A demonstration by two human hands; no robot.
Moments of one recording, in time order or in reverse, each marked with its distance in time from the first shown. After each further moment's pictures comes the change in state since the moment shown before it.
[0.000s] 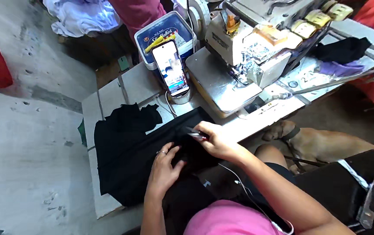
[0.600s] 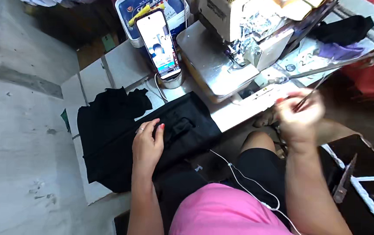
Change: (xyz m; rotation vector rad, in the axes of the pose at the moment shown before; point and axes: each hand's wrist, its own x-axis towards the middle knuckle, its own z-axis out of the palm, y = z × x) left_hand 0.018 0.002 -0.005 0.098 0.235 -0.117; right_hand -0.088 0.057 -0.100 -0.051 0.744 0.302
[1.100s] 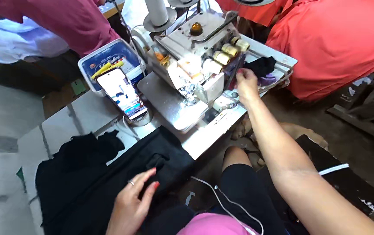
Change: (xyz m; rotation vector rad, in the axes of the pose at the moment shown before) left_hand -0.008 0.025 -0.004 -0.166 -0.187 0.388; right_hand 0.180 0.054 0.000 0.153 0.179 0.219
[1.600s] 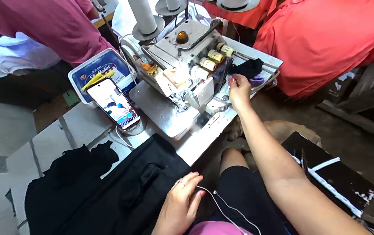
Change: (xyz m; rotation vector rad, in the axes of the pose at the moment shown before) left_hand 0.017 0.034 0.088 -0.217 -0.219 0.232; right_hand -0.019 -0.006 -0.008 -0.176 0.067 -0.063
